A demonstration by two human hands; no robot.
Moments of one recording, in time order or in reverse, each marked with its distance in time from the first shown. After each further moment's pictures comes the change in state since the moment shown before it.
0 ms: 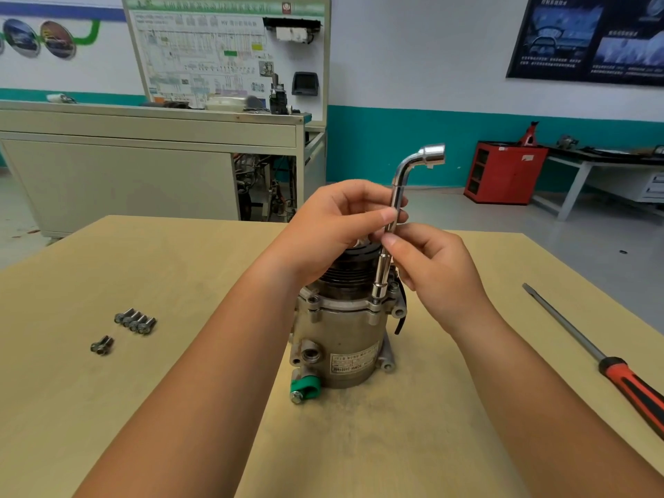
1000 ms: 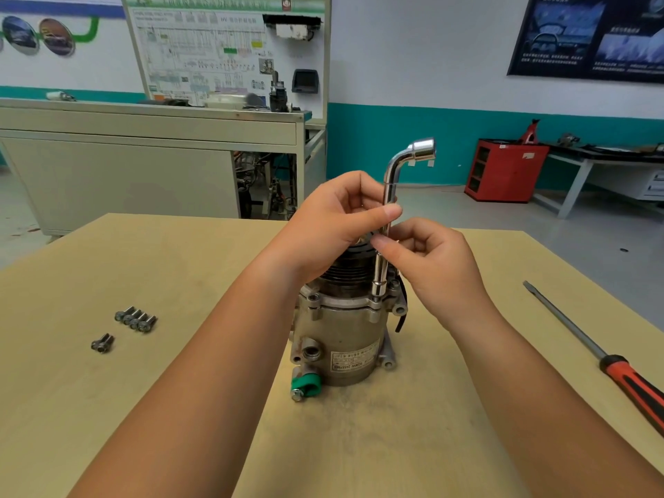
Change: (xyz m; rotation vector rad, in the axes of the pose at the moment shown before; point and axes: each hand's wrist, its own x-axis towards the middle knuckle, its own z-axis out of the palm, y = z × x) left_hand 0.001 0.000 0.003 0.015 0.042 -0.005; right_hand 0.001 0.001 0.002 -0.035 0.074 0.011
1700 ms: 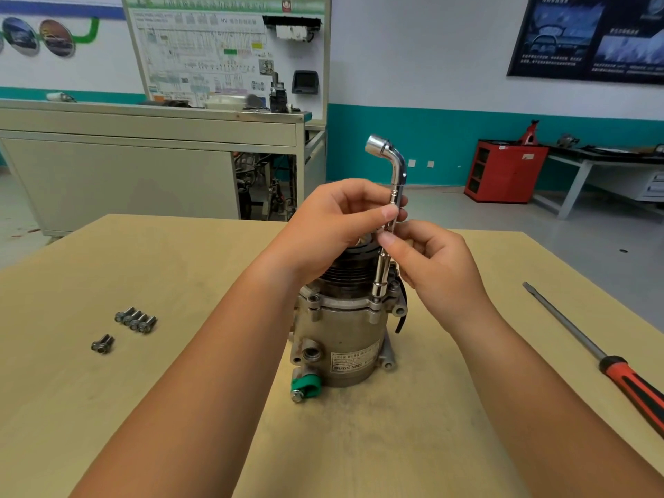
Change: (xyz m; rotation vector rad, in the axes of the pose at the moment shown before) left_hand 0.000 -0.001 -0.002 -0.036 -0.019 0.003; right_hand -0.001 -0.001 -0.001 0.051 -0.056 -0.021
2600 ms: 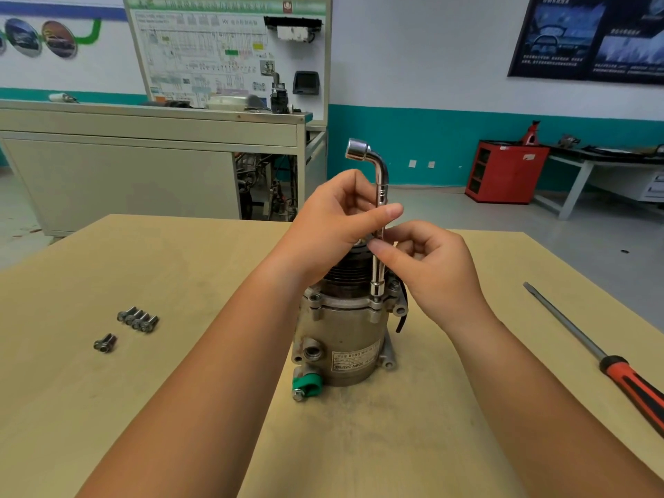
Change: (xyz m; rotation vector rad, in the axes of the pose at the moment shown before) left_hand 0.001 -0.007 0.002 0.079 0.095 0.077; right_hand 0.000 0.001 0.003 -0.059 0.072 -0.024
